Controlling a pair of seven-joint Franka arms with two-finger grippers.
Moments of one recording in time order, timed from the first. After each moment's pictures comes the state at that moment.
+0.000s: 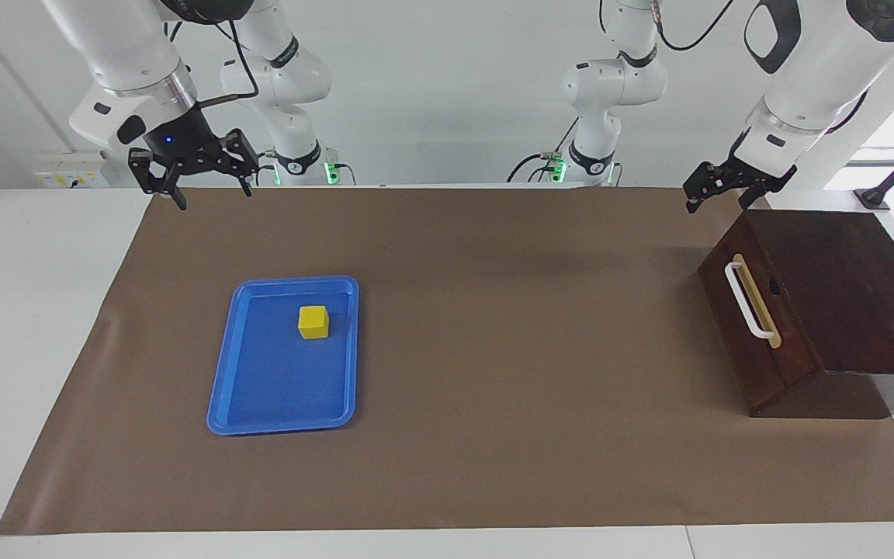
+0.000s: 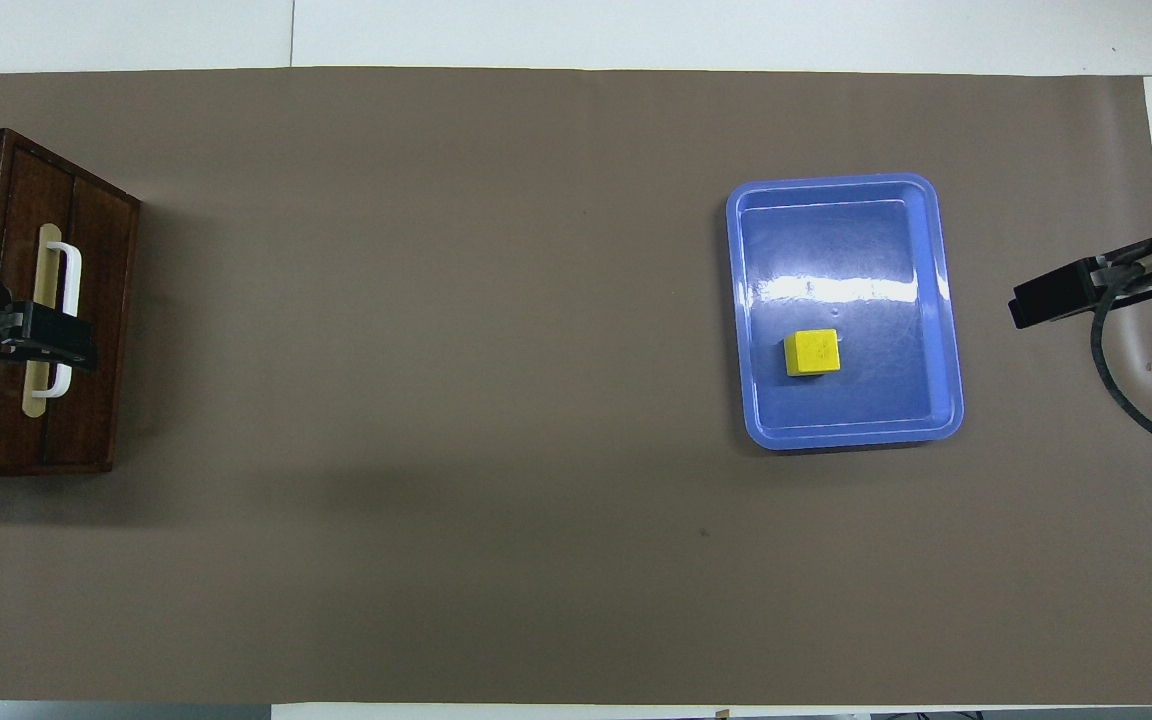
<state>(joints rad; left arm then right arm) 0.00 -0.06 -0.05 -1.69 0.01 1.52 -0.05 0.05 0.05 0.00 -1.45 -0.02 1.42 -0.11</state>
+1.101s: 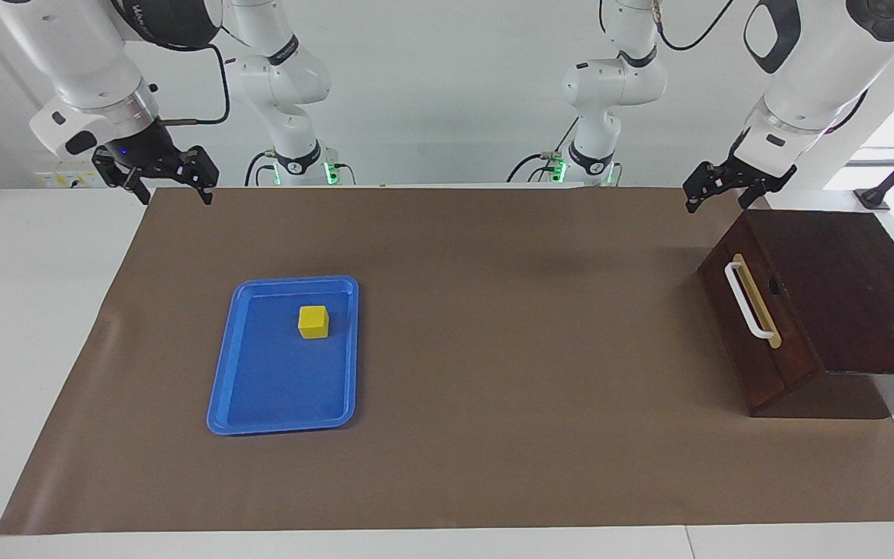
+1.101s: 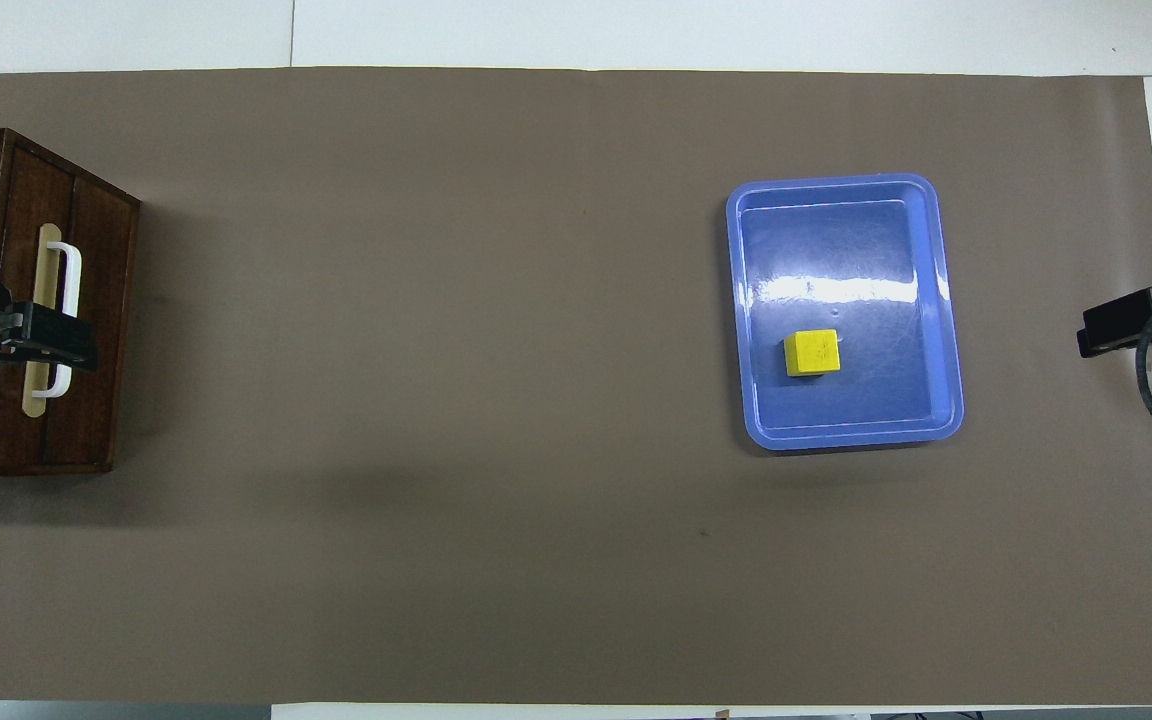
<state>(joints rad) 0.00 -0.06 -0.05 -1.69 0.01 1.52 -0.05 -0.01 -0.03 -0.03 -1.60 -0.05 1.47 -0.05</state>
